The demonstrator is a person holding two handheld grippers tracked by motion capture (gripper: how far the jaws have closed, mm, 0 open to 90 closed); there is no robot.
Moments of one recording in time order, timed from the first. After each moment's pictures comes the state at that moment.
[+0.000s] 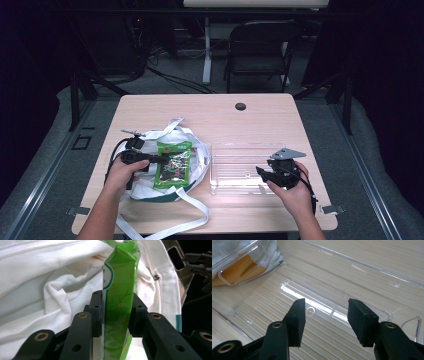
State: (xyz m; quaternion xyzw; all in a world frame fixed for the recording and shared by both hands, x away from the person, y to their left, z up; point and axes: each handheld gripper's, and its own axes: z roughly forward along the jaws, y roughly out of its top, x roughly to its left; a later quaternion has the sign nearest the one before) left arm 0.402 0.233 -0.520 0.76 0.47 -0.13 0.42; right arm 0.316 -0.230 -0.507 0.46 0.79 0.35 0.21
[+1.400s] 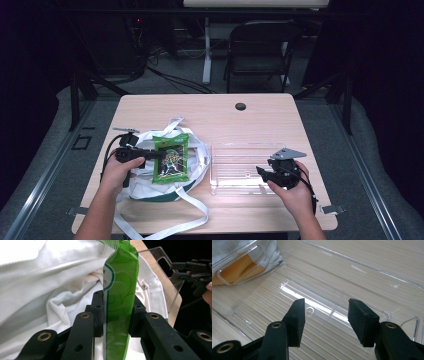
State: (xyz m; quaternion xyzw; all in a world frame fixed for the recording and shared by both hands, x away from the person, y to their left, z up) left arm 0.395 0.239 -0.498 0.76 0.45 -0.10 0.46; right arm 0.316 -0.231 -0.507 0.46 0.79 0.35 0.21
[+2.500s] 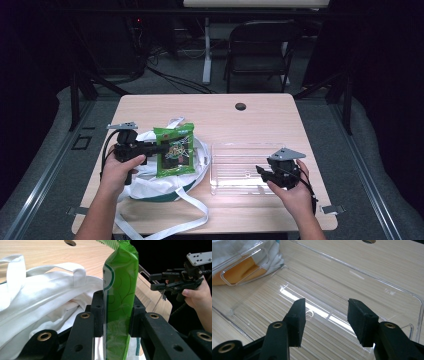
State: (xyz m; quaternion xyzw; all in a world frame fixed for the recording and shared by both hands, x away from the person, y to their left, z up) left arm 0.372 0.221 -0.454 0.76 0.38 -0.04 0.52; right arm 0.313 -0.229 -0.503 0.44 0.79 0.35 0.23
